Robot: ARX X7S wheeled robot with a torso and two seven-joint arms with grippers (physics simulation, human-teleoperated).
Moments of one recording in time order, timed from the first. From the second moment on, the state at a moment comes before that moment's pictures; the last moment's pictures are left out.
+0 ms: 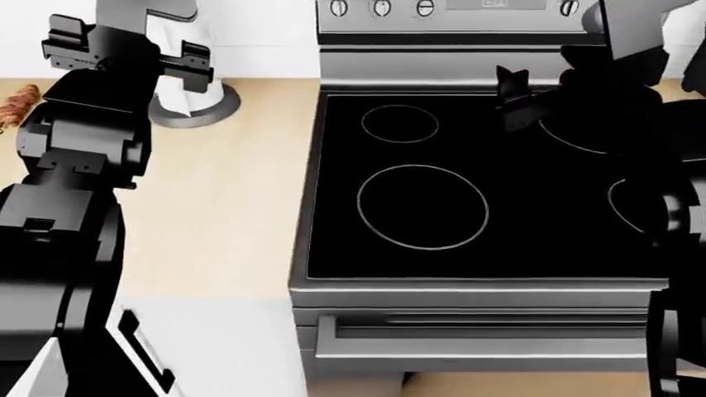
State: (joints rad) left arm -1.56 -0.20 0.31 -1.31 0.00 -0.21 -0.04; right arm 1.16 0.45 -0.20 0.15 0.26 0.90 -0.31
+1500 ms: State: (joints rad) left arm -1.56 -0.20 0.31 -1.31 0.00 -0.22 -0.05; right arm 1.08 0.48 -0.19 0.10 0.27 0.86 -0.29
